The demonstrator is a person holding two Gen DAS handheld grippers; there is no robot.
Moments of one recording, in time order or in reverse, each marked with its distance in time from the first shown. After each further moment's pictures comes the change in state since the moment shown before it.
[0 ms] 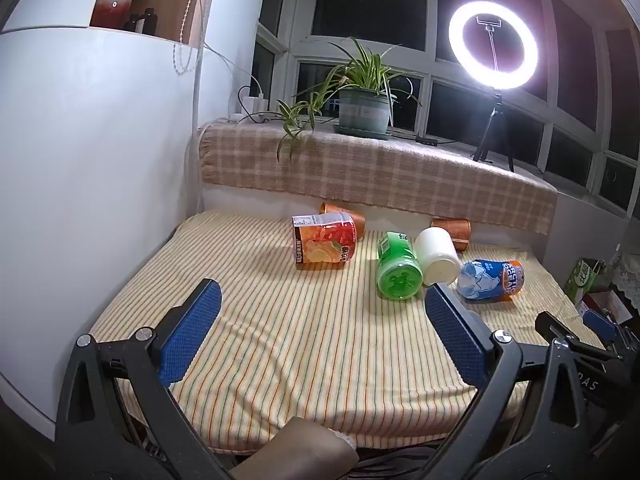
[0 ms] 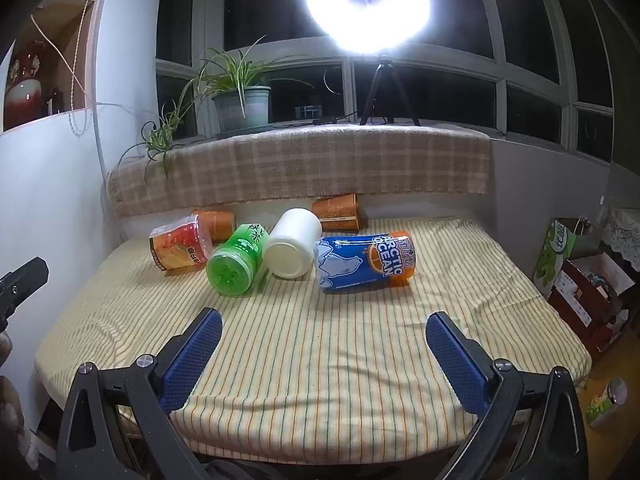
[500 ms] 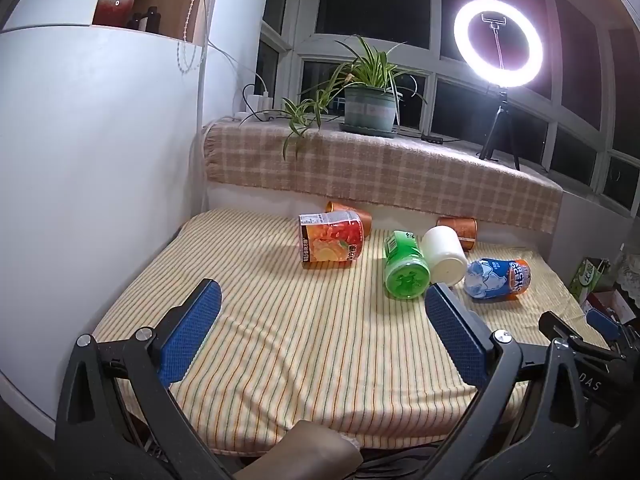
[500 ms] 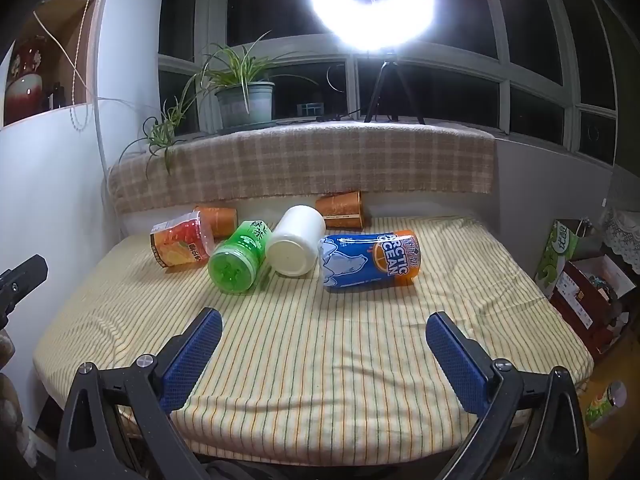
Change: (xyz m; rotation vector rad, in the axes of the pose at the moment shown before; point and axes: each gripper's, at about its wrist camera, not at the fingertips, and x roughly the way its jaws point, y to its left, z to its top) left arm 0.002 0.015 0.004 0.000 0.004 0.001; right arm 0.004 0.003 -0.001 -0.005 0.003 0.008
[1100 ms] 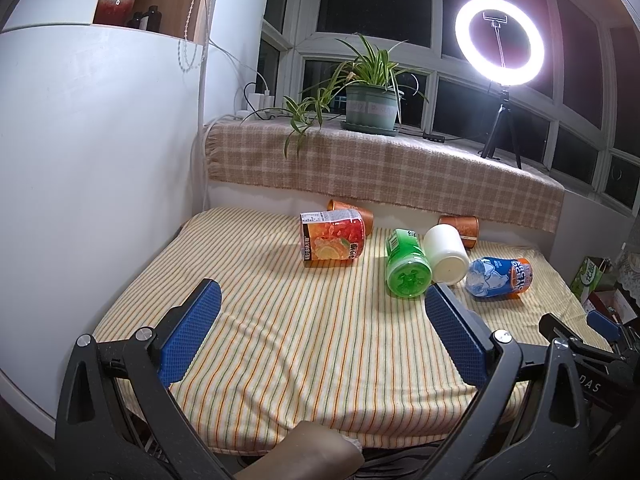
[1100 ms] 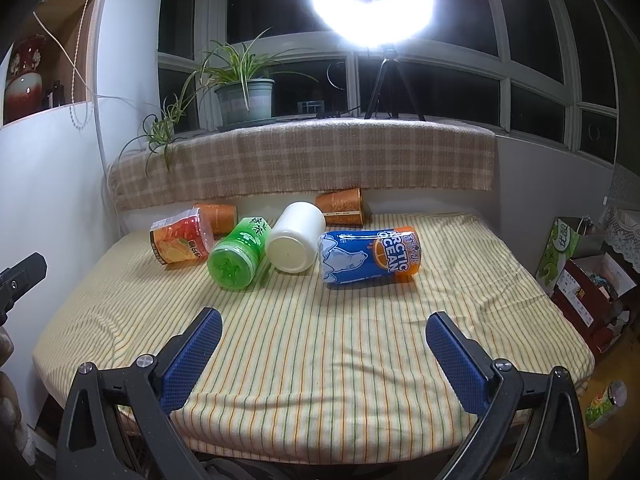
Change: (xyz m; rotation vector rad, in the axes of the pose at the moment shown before) left arm 0.002 -0.003 -0.003 0.005 -0.001 0.008; right arm 0.002 0.000 0.000 -0.004 0.011 0.002
